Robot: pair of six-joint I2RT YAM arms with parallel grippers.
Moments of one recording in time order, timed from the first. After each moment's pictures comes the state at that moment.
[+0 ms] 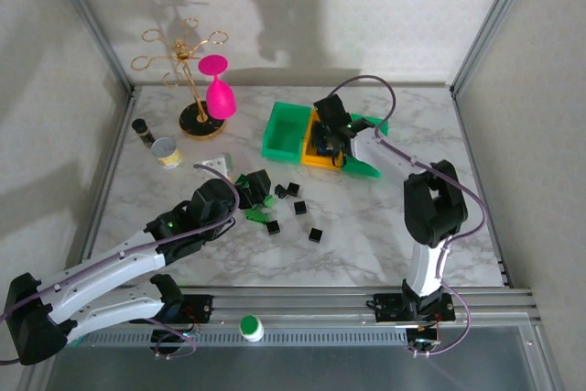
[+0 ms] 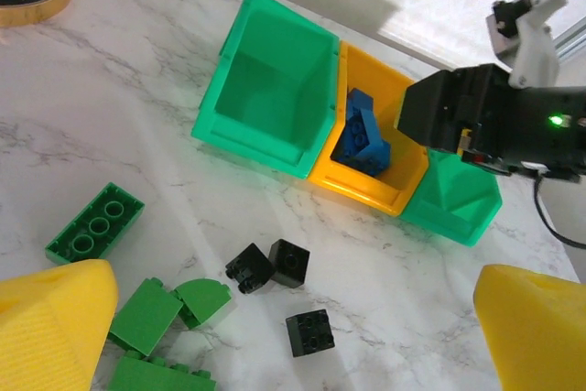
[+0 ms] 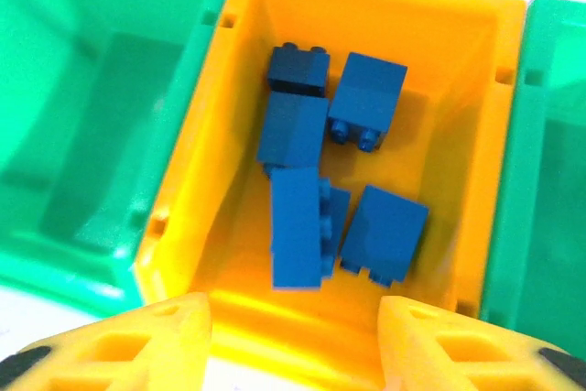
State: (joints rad) left arm -0.84 0.91 0.68 -0.21 -0.48 -0.79; right arm 0.57 1.84 1.45 -0.51 0.21 0.41
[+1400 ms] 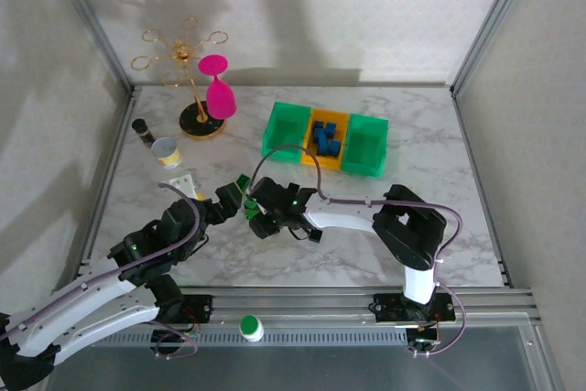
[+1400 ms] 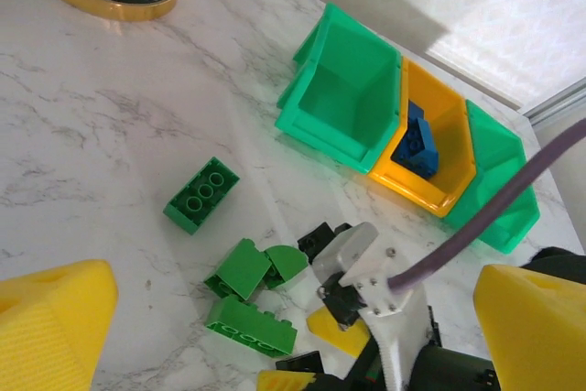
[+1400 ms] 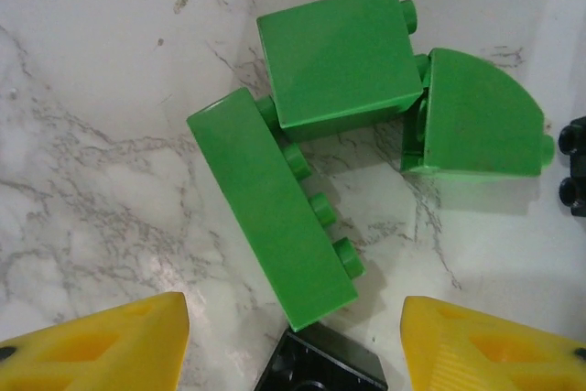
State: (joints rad) left arm -0.84 0.61 0.62 -0.50 -0.57 -0.88; right arm 1.09 1.87 1.19 -0.34 0.06 0.26
